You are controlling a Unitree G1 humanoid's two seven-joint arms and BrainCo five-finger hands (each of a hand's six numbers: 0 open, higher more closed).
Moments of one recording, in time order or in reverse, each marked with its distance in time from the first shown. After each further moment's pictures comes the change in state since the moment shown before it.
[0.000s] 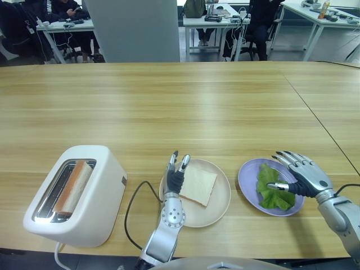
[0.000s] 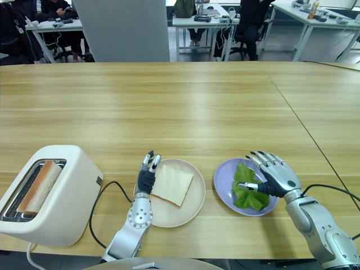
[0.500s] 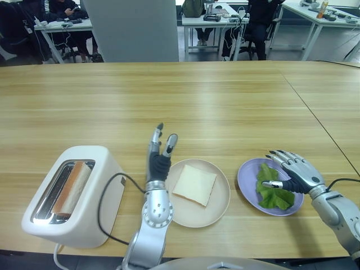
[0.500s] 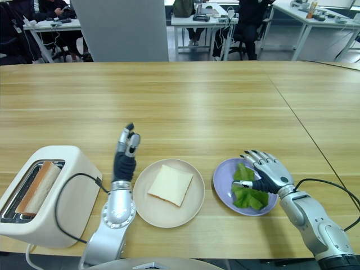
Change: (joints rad) left arm 0.076 0.071 -0.016 -0.536 0.163 0.063 -0.063; right arm -0.078 -0.046 0.065 0.087 -0.011 -0.021 0.035
